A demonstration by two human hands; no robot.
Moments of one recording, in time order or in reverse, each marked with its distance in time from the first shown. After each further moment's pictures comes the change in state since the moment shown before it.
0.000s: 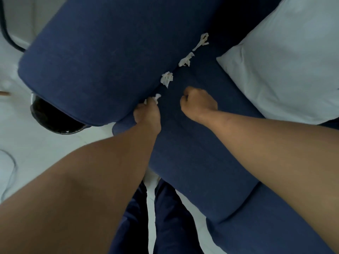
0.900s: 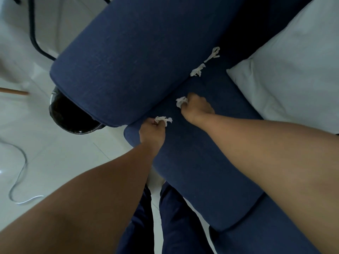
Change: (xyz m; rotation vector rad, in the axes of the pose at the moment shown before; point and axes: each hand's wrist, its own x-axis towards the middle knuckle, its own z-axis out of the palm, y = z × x) left_hand -0.017 -0.044 -0.039 0.116 -0.131 0.146; right_hand 0.015 -0.028 0.016 0.081 -0.068 0.107
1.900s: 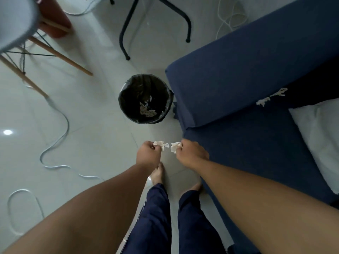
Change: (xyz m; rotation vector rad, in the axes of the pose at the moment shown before) left_hand -0.007 -0.130 -0.217 -0.042 0.089 -0.132; right_hand -0.150 -0.164 0.148 -0.295 -0.245 -0.180
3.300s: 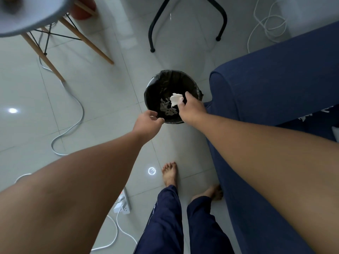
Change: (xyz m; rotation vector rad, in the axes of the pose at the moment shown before) left_hand 0.115 0.013 -0.120 -0.010 -0.027 0.107; right_hand 0.099 -0.168 -0.037 0.181 0.113 -0.070
